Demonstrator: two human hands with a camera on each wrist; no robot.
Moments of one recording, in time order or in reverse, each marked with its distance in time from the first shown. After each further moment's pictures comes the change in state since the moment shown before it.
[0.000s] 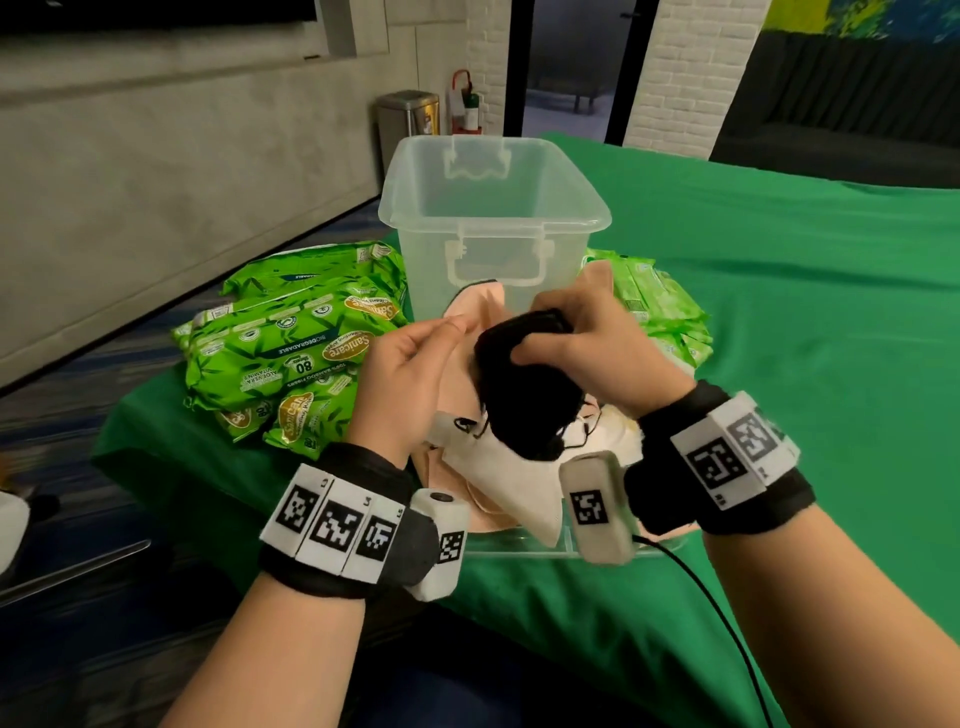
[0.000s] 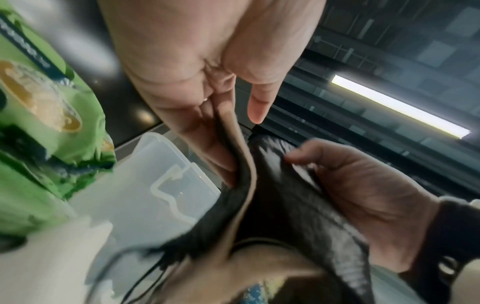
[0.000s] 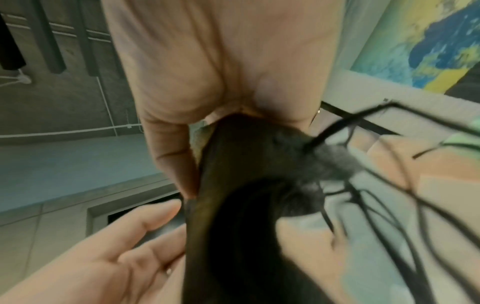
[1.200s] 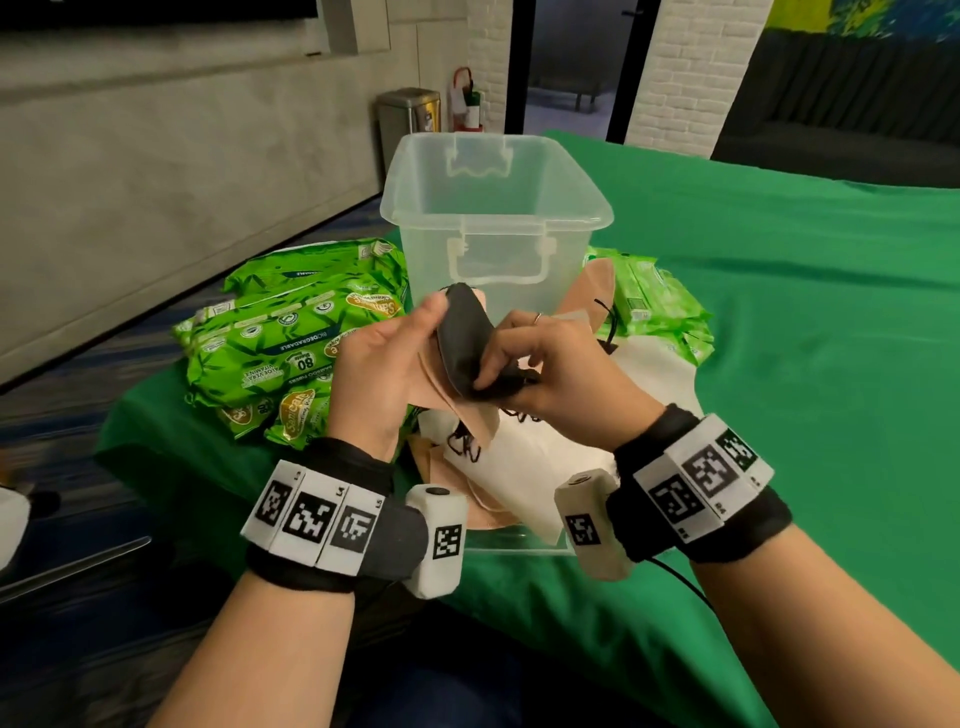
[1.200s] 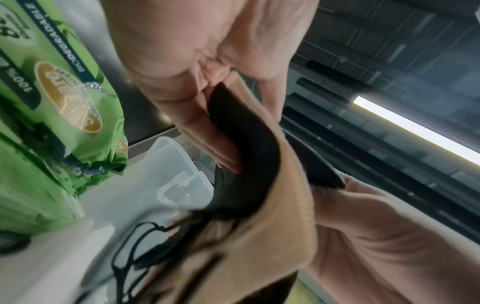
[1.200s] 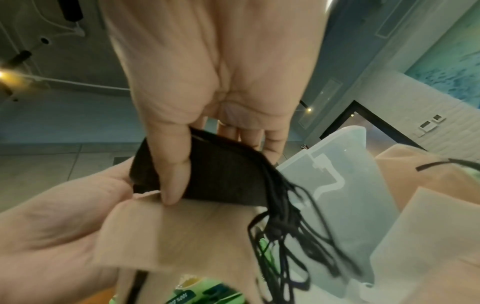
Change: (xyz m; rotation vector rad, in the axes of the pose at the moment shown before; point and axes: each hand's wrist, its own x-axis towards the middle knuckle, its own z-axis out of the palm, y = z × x) left_hand 0.004 0.001 -0.009 -0.246 0.049 -0.063; right_hand -0.006 0.016 0.018 -0.264 -0.117 -0.313
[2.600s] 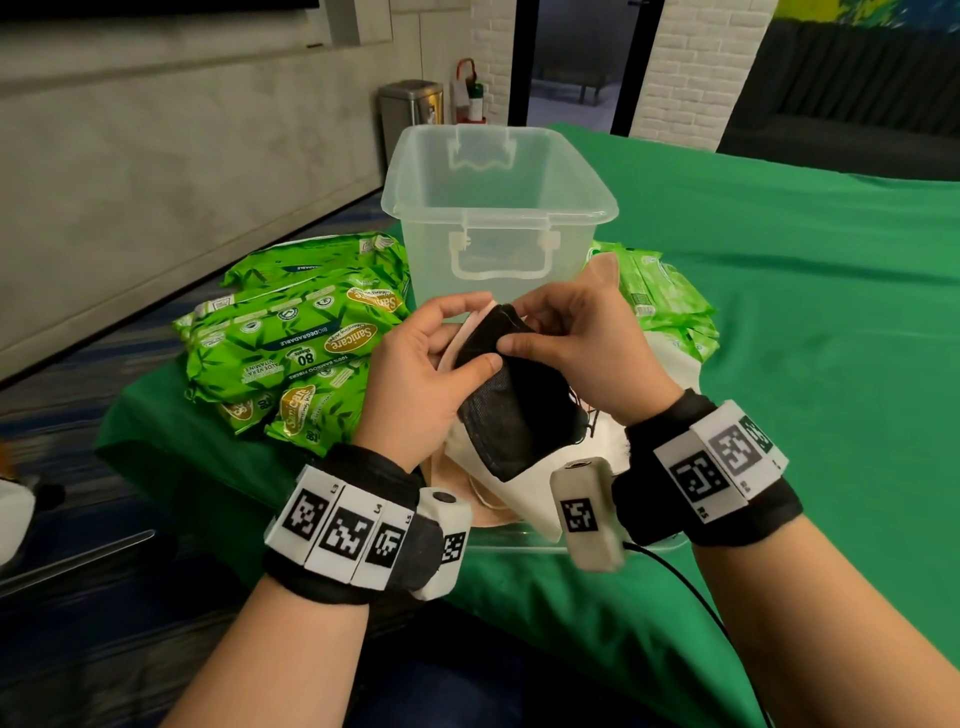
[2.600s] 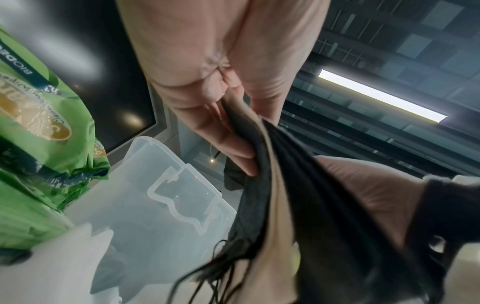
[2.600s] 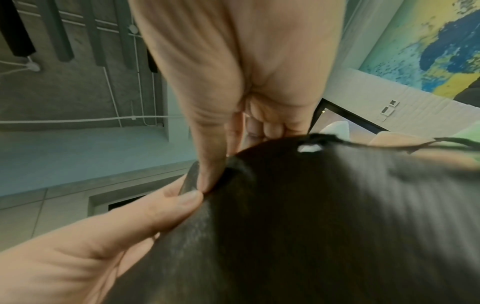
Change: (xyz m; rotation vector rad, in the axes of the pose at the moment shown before) left_hand -0.010 -0.009 0.006 0.270 -0.211 0.206; right_hand 0.009 0.009 -0.008 0.237 0.242 0.185
